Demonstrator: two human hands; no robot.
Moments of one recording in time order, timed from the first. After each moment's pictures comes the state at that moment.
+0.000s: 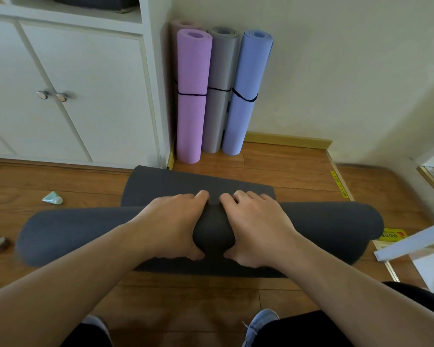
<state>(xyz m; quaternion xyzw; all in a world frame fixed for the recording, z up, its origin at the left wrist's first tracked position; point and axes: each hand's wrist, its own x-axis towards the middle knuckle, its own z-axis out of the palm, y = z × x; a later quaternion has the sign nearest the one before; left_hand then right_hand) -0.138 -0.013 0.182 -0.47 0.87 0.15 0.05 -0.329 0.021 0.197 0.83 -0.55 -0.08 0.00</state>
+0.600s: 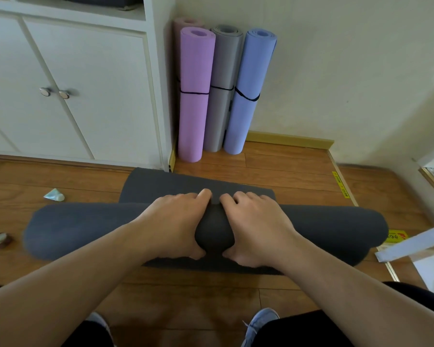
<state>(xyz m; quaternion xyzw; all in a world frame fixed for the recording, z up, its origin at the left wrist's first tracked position) -0.138 -0.010 0.178 -0.47 0.87 0.14 0.04 -0.328 0.022 0.191 0.84 -0.54 -0.07 0.01</state>
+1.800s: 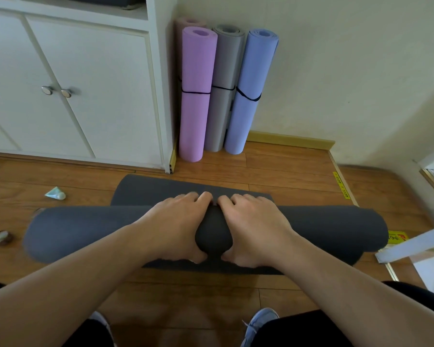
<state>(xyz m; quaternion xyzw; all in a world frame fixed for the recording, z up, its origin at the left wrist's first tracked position) -0.136 -0.008 0.172 -0.47 0.87 0.16 0.05 -0.323 0.022 0.193 0.84 -0.53 -0.09 -0.01</state>
